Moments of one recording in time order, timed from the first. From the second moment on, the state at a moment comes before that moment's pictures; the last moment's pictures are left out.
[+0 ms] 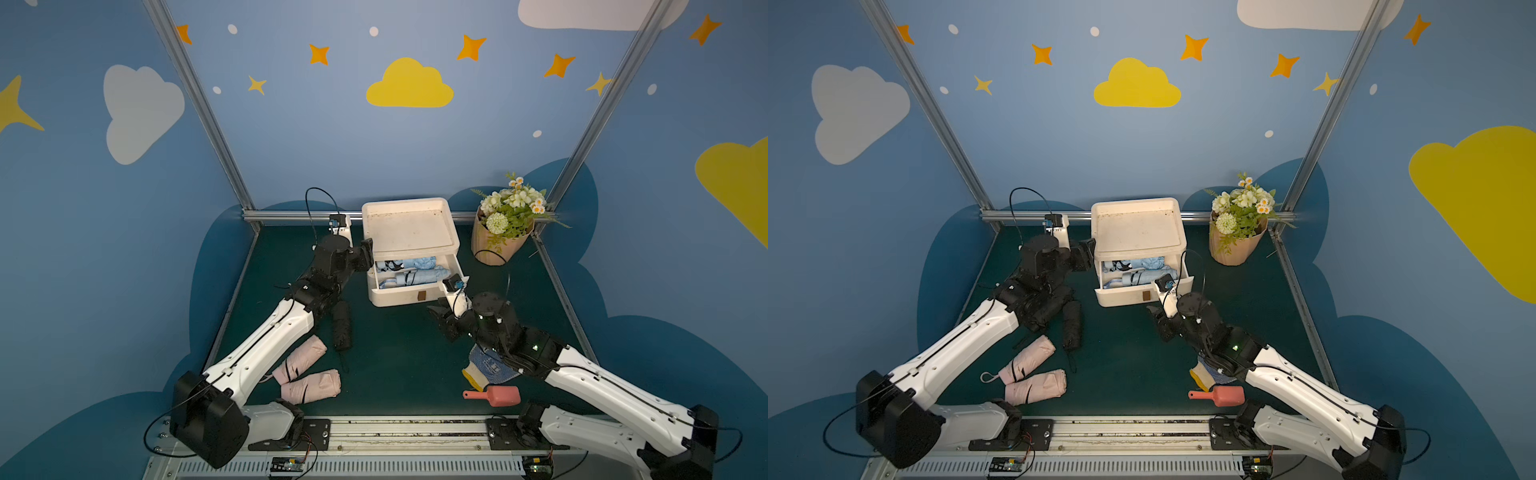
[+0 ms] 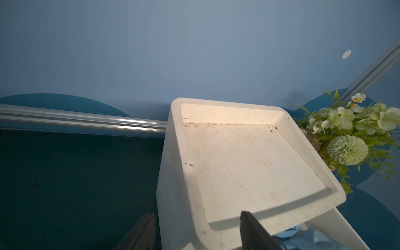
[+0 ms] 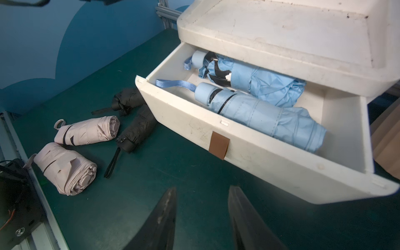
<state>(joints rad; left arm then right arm) -0.45 1.35 1.17 -0.13 -0.19 -0.37 0.93 0.97 0.82 -0.31 0.16 0.16</state>
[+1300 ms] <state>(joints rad) -0.46 1.70 1.44 -0.19 -0.30 -0.39 0.93 1.27 0.80 -0.15 0.22 0.60</state>
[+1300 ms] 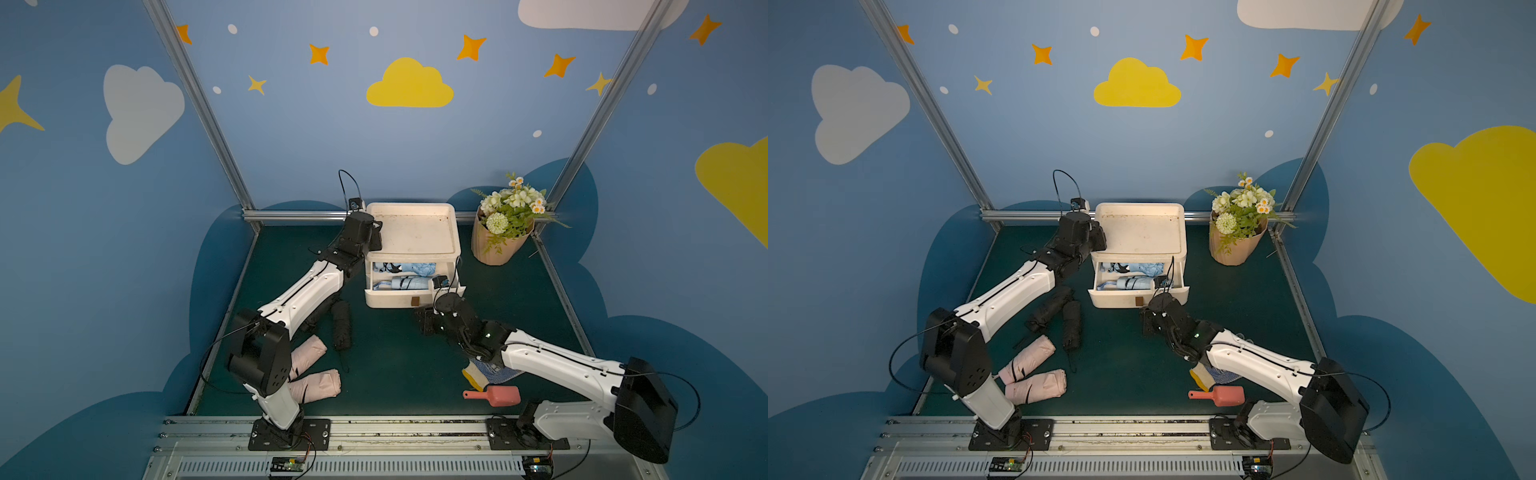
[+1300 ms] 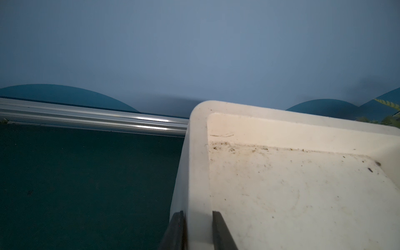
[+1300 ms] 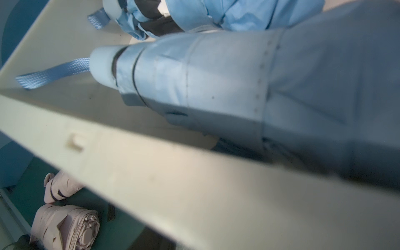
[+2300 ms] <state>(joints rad) -0.52 1.59 1.33 -0.23 -0.34 -0.52 0.84 1.41 0.90 0.08 0.28 0.38</state>
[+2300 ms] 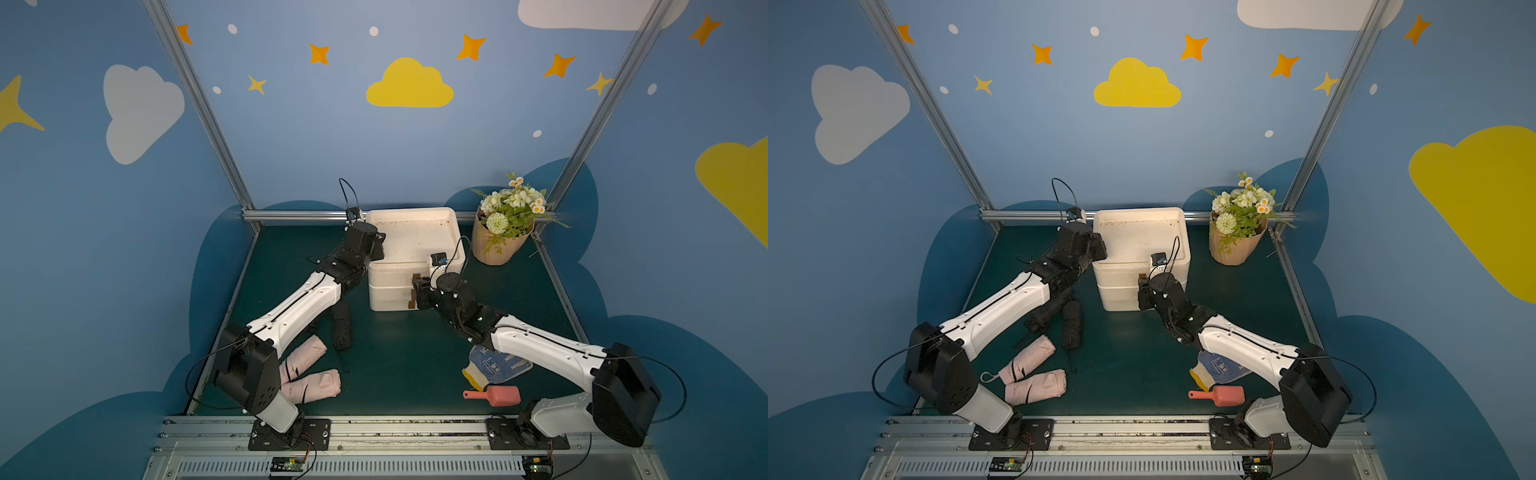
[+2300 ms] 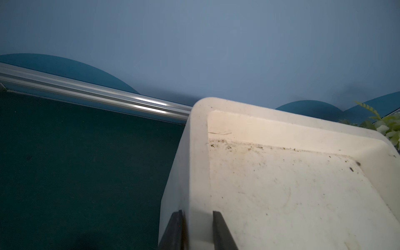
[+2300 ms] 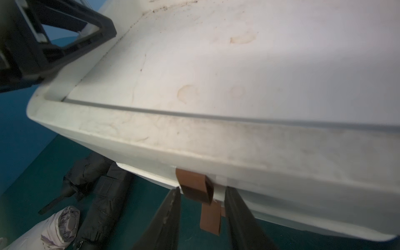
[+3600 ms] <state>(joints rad) -0.53 1.57 1.33 -0.28 -0.35 -0.62 0.81 1.45 0.60 0.42 0.10 0.55</state>
